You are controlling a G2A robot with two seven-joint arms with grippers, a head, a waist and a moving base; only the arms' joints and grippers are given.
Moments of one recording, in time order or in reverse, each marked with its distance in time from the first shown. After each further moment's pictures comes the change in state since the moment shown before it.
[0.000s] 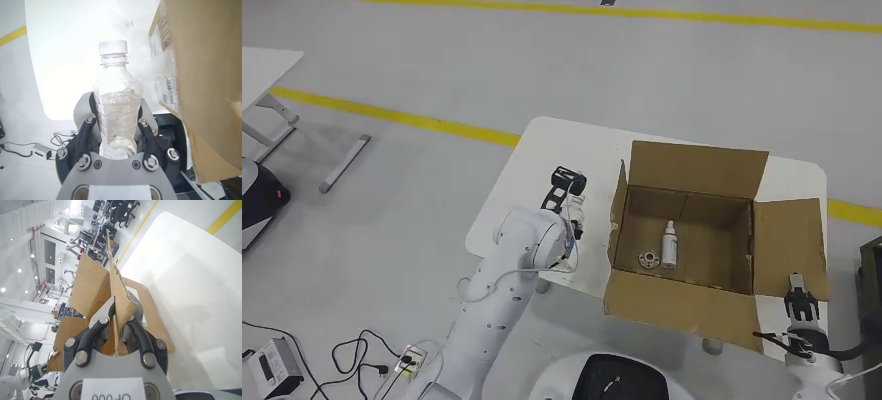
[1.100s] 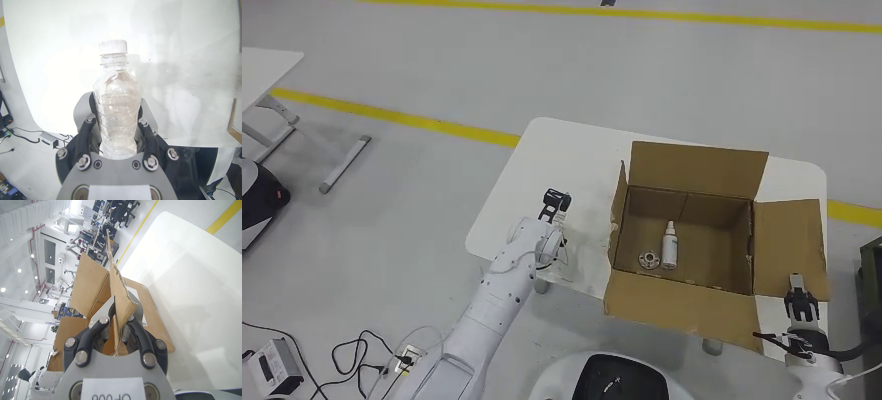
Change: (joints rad) left arm -0.104 0.002 0.019 0.585 0.038 0.012 0.359; right arm 0.000 0.000 0.000 0.000 0.000 0.000 0.000
